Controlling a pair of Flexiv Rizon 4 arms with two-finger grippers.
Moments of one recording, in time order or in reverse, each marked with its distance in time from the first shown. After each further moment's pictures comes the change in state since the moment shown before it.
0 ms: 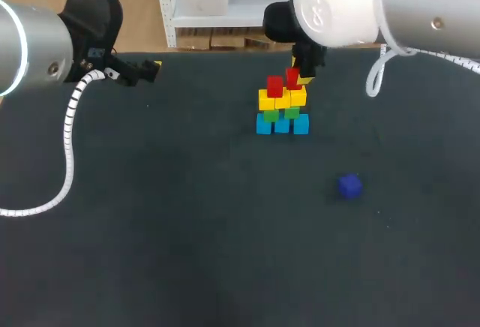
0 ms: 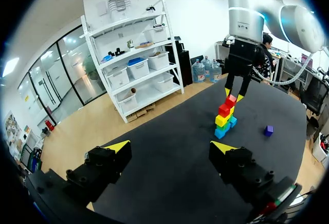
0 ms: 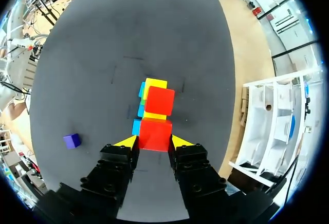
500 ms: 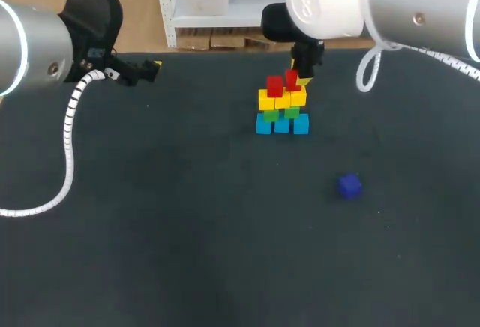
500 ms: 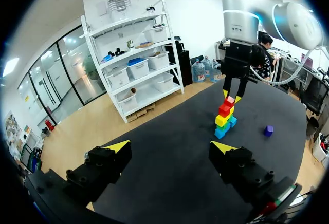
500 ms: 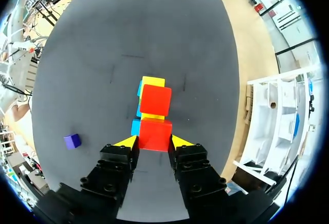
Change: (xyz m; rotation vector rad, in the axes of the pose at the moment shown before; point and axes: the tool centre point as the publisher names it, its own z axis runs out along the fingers) left arm 0.000 0.000 0.000 0.000 0.000 0.000; right arm 0.001 -0.004 0.008 -0.037 0.011 0.014
